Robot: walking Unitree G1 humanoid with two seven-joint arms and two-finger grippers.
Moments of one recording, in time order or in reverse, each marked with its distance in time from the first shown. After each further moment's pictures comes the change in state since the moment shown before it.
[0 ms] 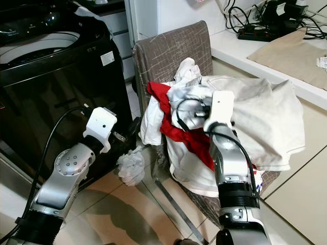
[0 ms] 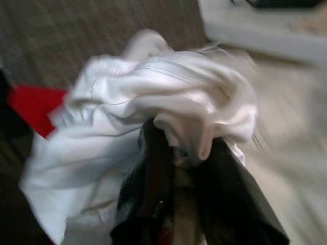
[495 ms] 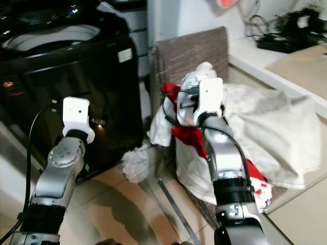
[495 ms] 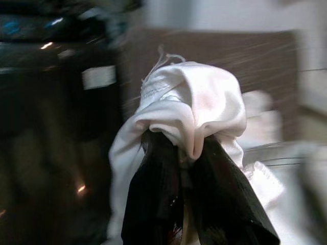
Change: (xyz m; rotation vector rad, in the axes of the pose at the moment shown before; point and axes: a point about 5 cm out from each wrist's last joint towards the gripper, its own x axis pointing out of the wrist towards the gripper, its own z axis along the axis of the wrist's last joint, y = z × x) left arm -0.004 0.041 -0.018 -0.148 0.132 0.444; right arm 0.000 0.026 0.010 -0.053 -0.099 0.162
